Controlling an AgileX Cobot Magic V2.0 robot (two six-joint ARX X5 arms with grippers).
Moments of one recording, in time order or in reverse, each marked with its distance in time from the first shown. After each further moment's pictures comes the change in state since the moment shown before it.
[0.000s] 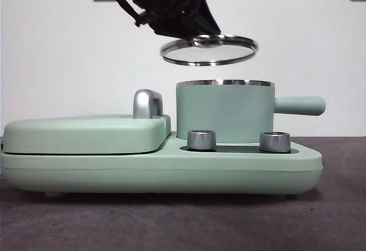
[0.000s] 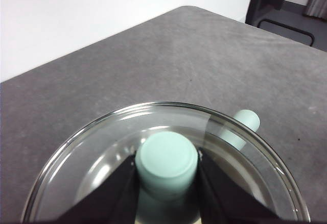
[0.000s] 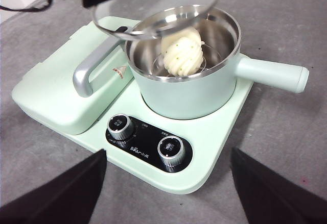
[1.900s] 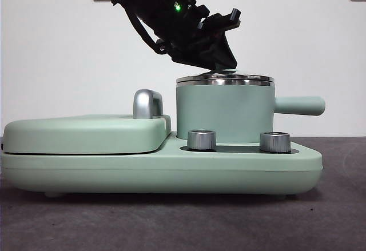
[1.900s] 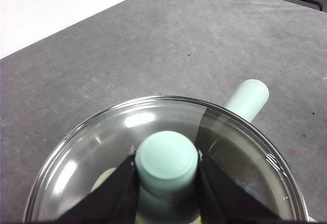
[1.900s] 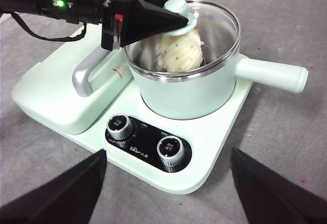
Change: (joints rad) left arm -0.044 0.115 0.011 0.038 -0.051 0.055; right arm 0.000 0.000 0.000 0.000 0.002 -0.005
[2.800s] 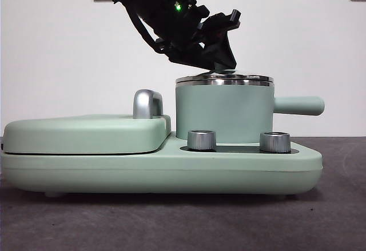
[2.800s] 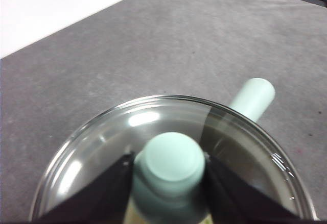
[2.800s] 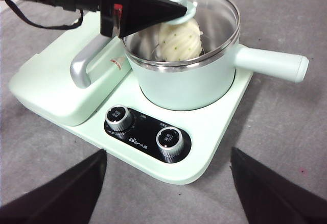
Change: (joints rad) left arm 0.000 0.003 0.013 -0.020 -0.021 0.001; right arm 0.000 0.000 0.000 -0.030 -0.001 0.000
